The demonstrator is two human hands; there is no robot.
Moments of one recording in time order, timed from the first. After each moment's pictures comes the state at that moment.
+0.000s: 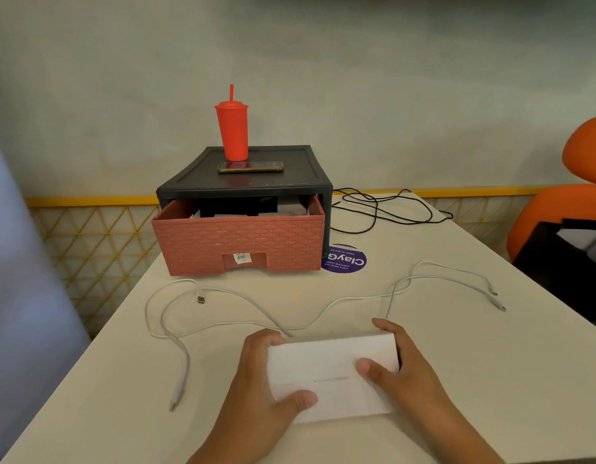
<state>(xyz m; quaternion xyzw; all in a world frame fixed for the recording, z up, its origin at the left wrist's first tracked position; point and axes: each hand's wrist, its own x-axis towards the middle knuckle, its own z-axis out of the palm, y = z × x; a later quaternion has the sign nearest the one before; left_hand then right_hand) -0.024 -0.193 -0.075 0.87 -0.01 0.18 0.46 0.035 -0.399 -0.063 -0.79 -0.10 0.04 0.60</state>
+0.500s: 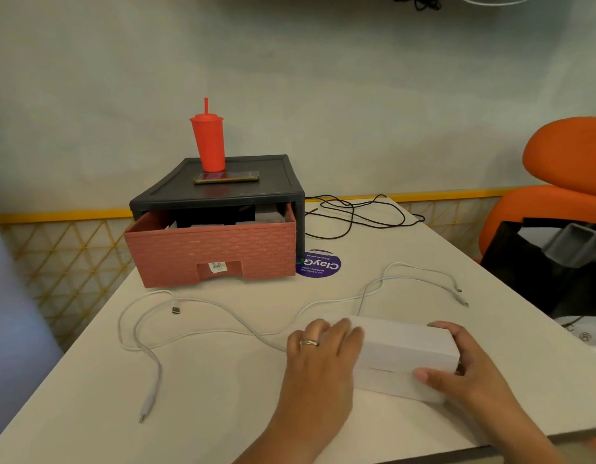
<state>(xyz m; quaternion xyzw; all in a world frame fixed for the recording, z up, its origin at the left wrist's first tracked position) 0.010 -0.290 -0.058 0.93 -0.18 0.31 0.11 0.030 -0.499 -0.051 -0.77 -0.05 -0.01 0.63</state>
